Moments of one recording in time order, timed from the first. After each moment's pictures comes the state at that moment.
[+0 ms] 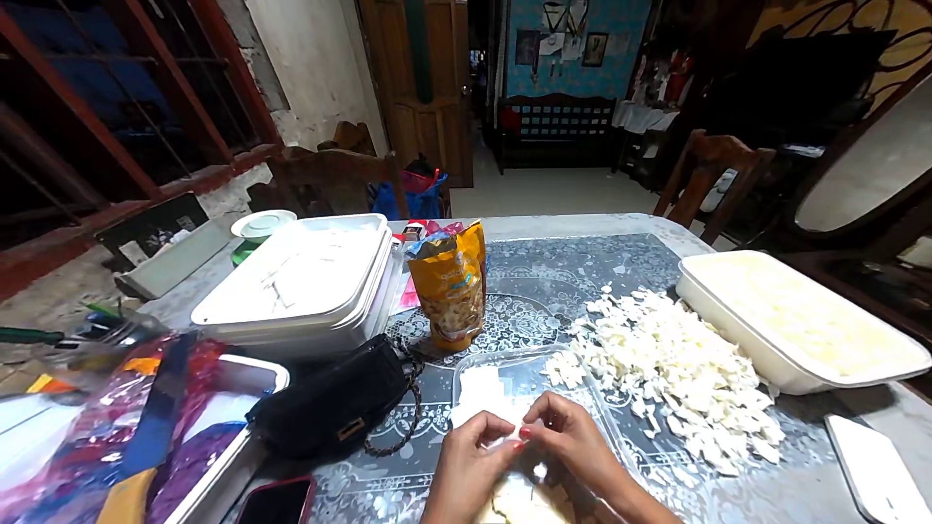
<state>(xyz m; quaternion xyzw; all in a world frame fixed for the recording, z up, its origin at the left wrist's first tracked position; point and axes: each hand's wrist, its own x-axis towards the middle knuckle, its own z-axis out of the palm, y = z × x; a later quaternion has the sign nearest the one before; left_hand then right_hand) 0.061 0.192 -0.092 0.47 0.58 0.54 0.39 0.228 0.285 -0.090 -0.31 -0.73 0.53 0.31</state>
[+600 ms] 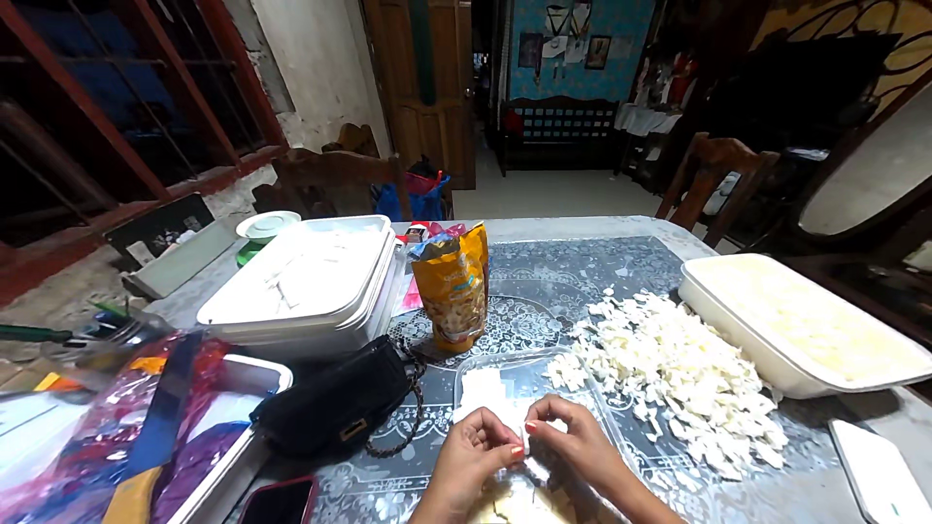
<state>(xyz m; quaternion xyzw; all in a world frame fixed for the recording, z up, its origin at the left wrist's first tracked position) 0.057 0.194 -0.091 0.37 0.46 0.62 0.52 0.231 0.289 -0.093 -0.27 -0.76 0.48 0.33</state>
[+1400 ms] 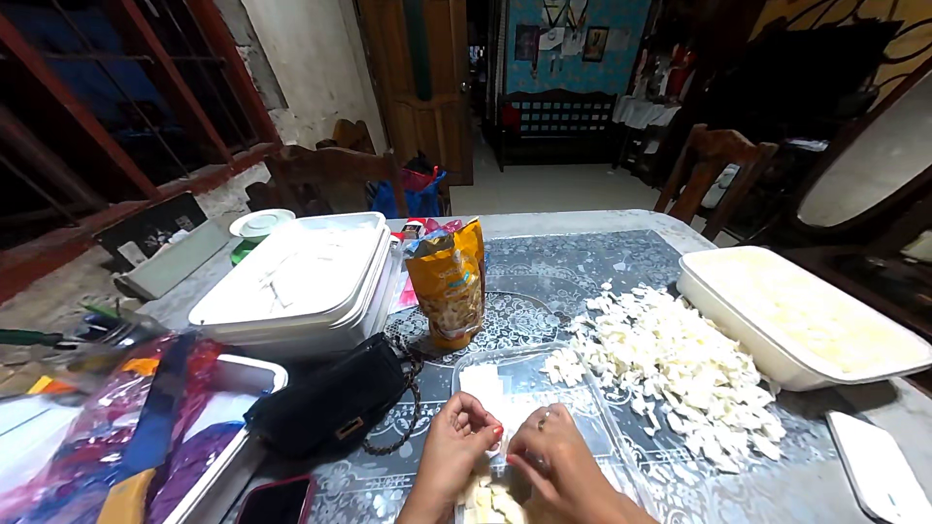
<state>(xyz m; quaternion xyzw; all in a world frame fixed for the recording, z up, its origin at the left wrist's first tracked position) 0.050 0.199 -0.089 0.39 0.53 0.62 0.43 0.223 0.269 -0.108 -0.17 -0.91 0.14 0.35</state>
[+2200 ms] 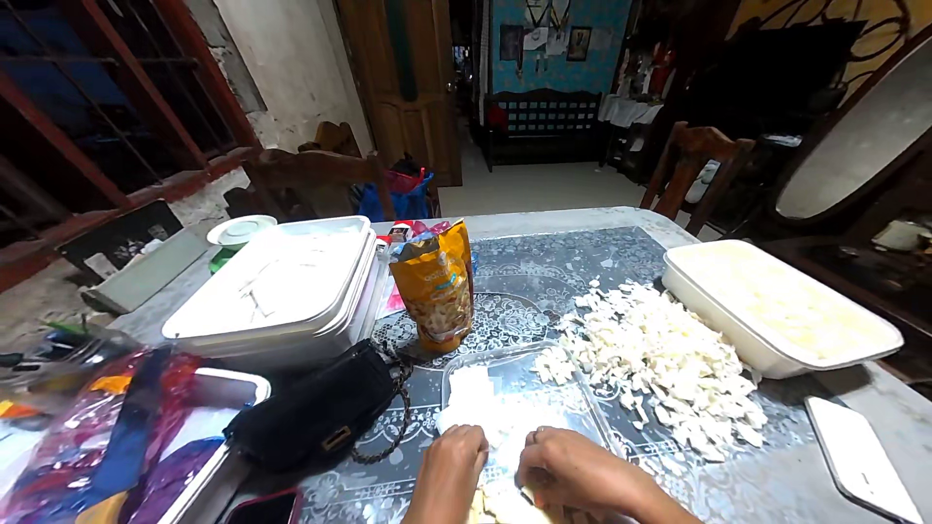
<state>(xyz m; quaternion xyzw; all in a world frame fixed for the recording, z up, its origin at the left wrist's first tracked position) 0.049 0.191 -0.107 0.69 0.66 0.28 0.10 0.242 0.290 -0.067 -0.17 -0.92 0.34 -0.09</state>
